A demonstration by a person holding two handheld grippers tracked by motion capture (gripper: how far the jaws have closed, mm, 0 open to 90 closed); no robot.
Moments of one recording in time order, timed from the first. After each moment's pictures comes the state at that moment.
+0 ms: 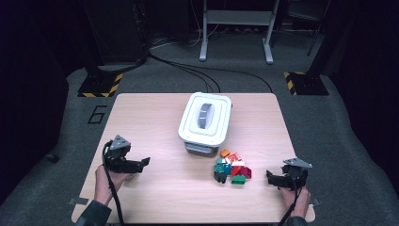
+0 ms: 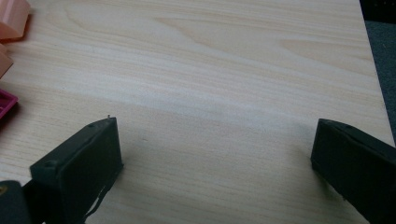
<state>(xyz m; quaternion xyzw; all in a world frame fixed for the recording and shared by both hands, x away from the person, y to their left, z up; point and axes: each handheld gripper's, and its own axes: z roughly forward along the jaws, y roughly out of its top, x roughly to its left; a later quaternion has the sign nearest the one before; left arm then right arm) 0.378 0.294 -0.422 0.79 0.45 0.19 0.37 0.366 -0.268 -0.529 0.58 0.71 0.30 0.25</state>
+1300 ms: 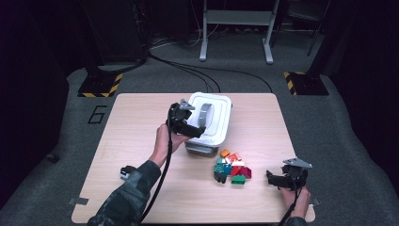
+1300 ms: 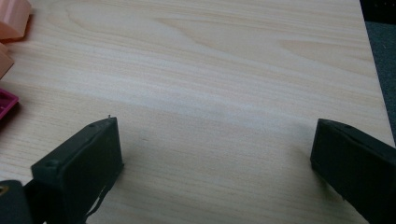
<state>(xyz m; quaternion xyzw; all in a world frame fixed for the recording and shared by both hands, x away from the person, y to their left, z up) 0.483 0.124 -0.374 0.83 0.35 0.17 0.39 0.366 -0.268 -0.529 0.58 0.71 0.30 0.25</state>
